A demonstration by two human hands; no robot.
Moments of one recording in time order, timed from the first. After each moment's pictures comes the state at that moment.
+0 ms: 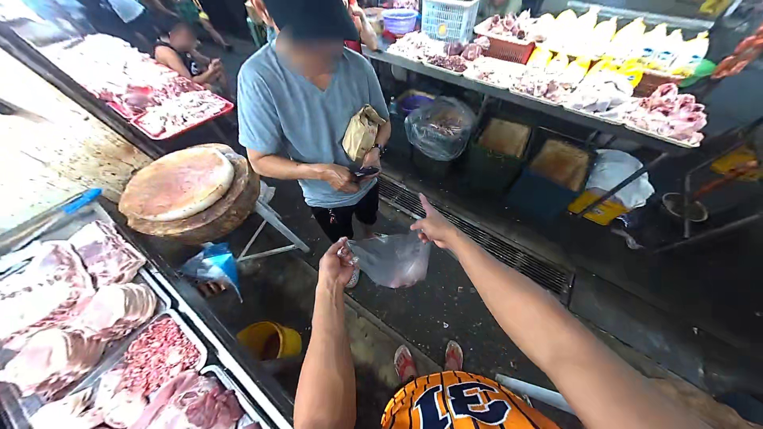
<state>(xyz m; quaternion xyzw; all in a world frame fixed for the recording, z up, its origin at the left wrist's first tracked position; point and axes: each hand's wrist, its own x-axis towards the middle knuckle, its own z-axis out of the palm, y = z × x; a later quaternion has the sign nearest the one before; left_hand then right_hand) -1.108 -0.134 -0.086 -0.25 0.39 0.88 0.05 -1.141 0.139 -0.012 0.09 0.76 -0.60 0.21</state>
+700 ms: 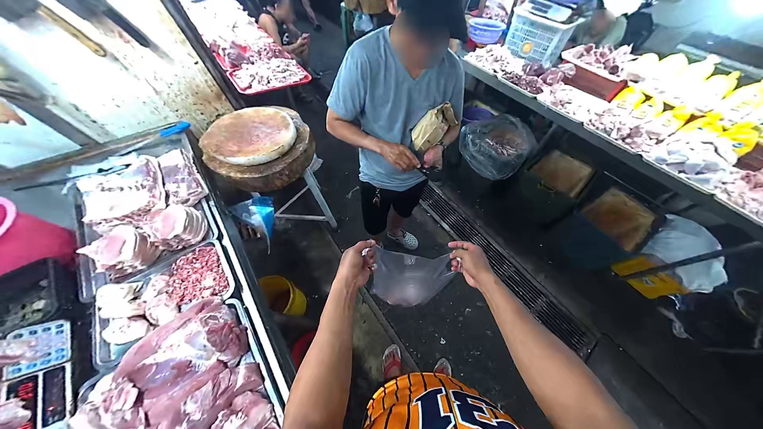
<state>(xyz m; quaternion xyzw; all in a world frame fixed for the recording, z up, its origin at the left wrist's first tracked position) -1.064 -0.151 -0.076 -0.30 0.43 0.85 0.05 -1.118 0.147 -0.068 0.15 0.71 -0.66 0.19</state>
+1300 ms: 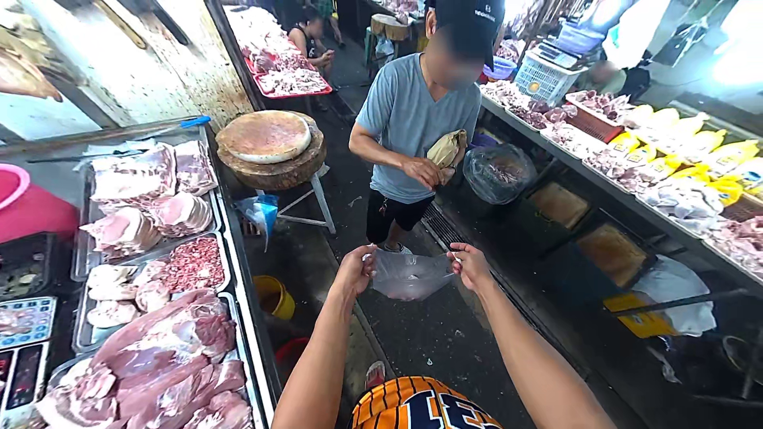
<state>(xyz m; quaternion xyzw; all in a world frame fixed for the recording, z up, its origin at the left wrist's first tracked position) -1.052 -0.146 -0.059 -0.28 0.41 0.87 0.04 -1.138 0.145 -0.043 0.12 0.68 -0.70 0.16</state>
